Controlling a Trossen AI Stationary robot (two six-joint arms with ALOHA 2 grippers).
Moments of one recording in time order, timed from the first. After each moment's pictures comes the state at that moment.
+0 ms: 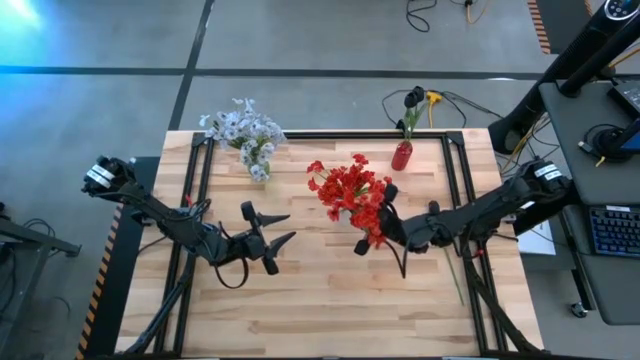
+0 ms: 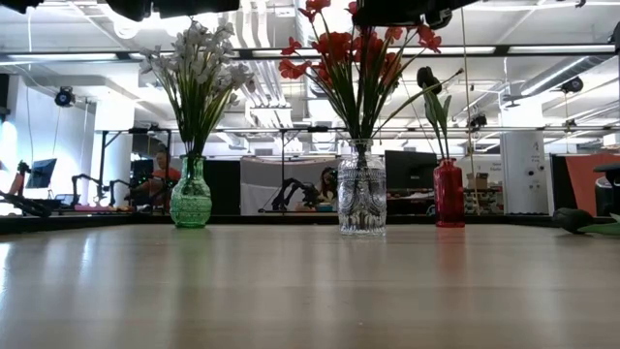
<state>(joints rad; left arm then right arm) -0.54 1.26 0.56 0.69 -0.96 0.54 0.34 1.41 0.78 0.56 0.86 -0.31</state>
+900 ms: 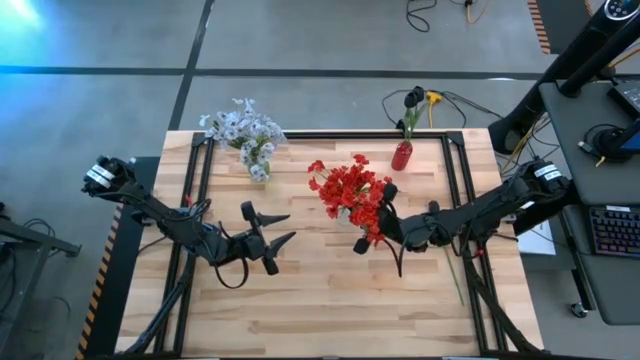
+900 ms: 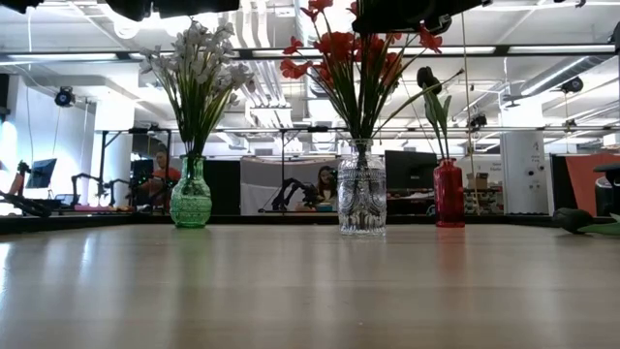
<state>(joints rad) -0.54 1.26 0.56 0.69 -0.96 0.54 0.33 1.41 0.78 0.53 0.87 -0.27</state>
